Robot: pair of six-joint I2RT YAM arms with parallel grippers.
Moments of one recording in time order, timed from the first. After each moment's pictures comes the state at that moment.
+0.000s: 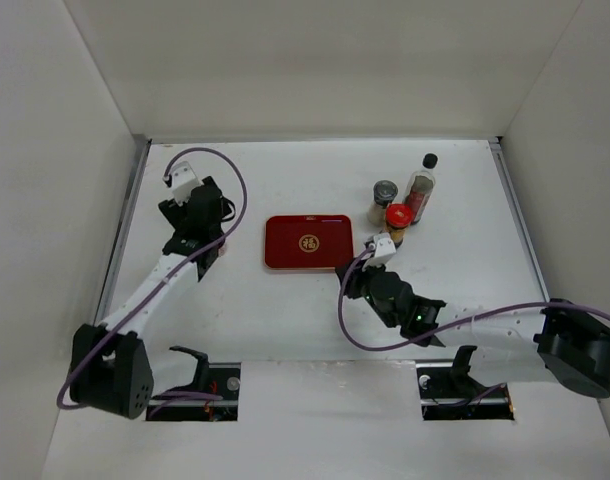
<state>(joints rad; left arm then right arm) -0.30 1.13 0.77 -0.03 -0.72 -0.46 1.06 1.18 0.43 0.48 0.58 0.47</state>
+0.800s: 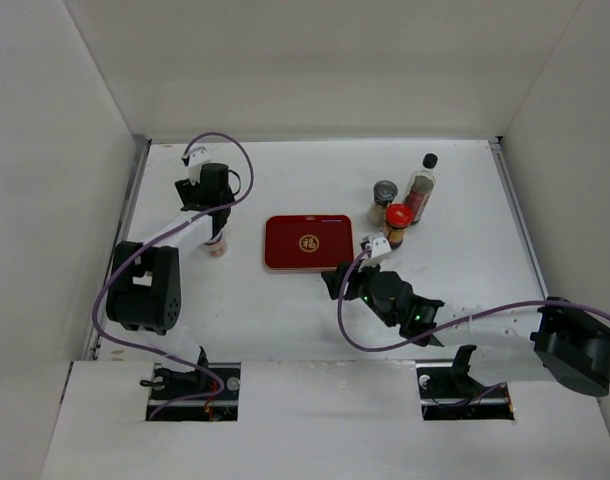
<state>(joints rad) -0.17 1.66 1.01 0.05 -0.58 -0.36 1.06 1.21 0.43 0.54 0.48 0.46</state>
